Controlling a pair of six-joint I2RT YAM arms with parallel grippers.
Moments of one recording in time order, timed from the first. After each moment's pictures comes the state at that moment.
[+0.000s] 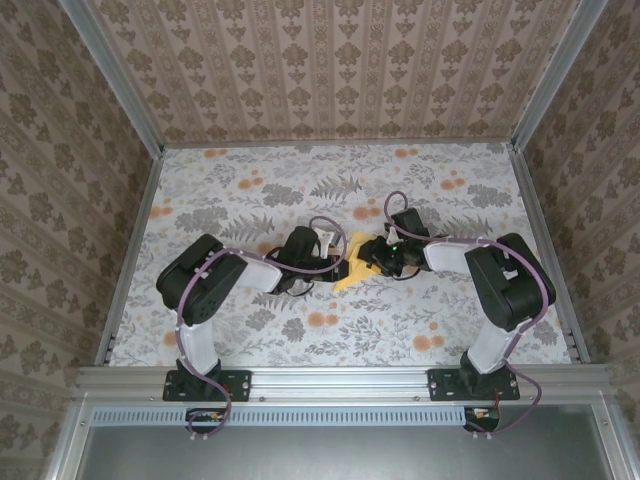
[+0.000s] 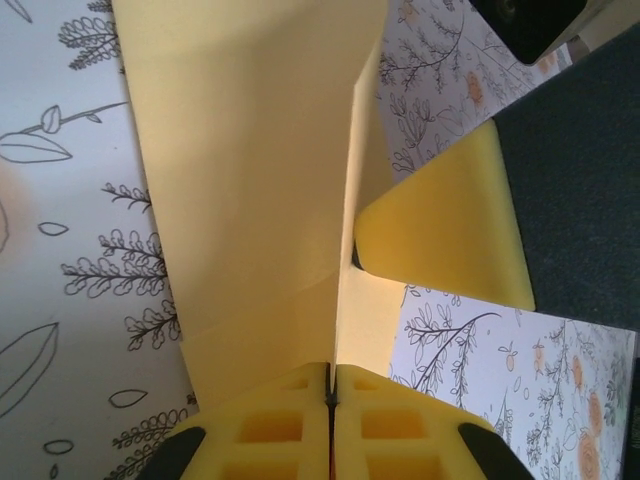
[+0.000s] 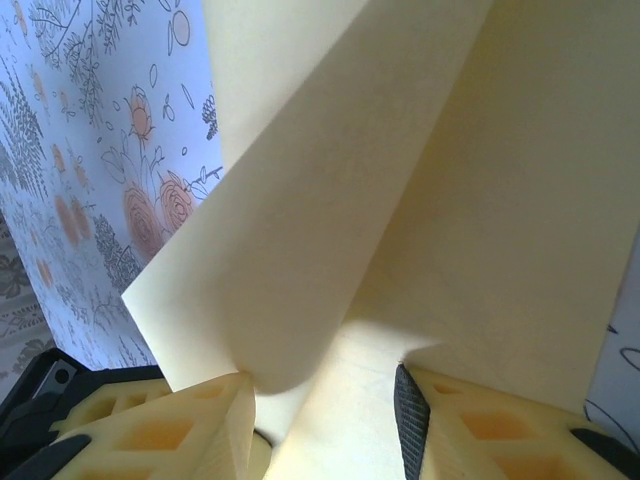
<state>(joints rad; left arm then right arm) -0.75 1.87 0.75 0.48 0.50 -0.62 0.36 1.74 0.80 -0.02 -0.50 0.88</state>
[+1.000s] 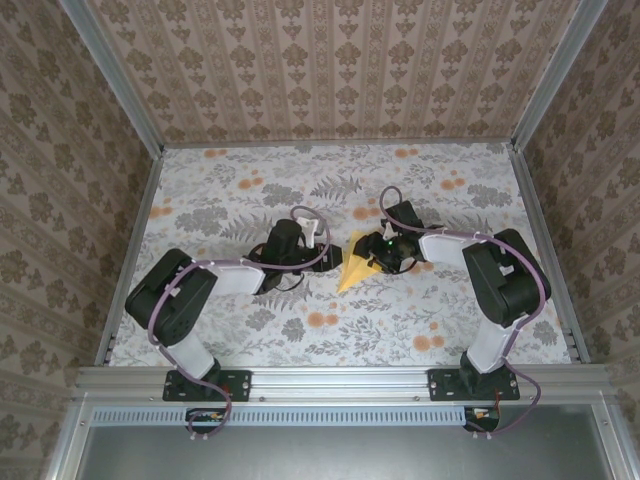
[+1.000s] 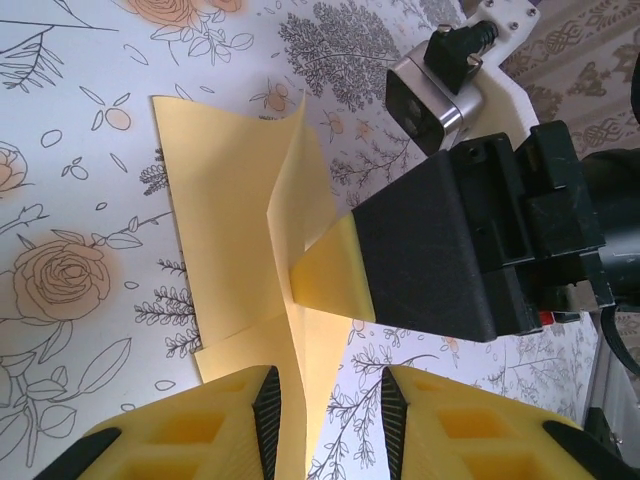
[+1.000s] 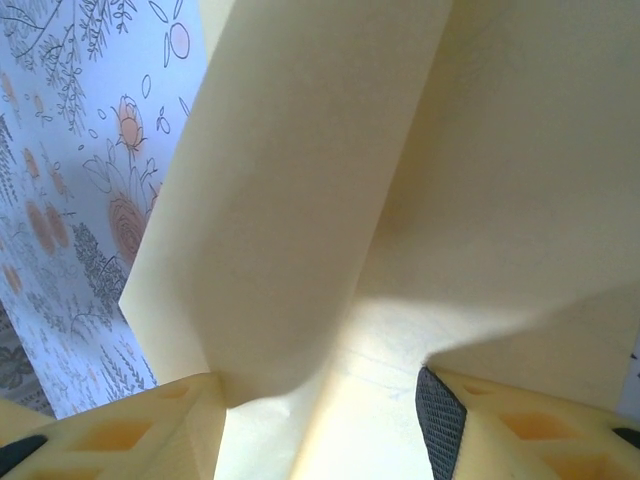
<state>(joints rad) -0.70 1.67 0.69 0.45 0.45 -0.65 0.37 1.78 0.91 -0.18 -0.45 0.84</state>
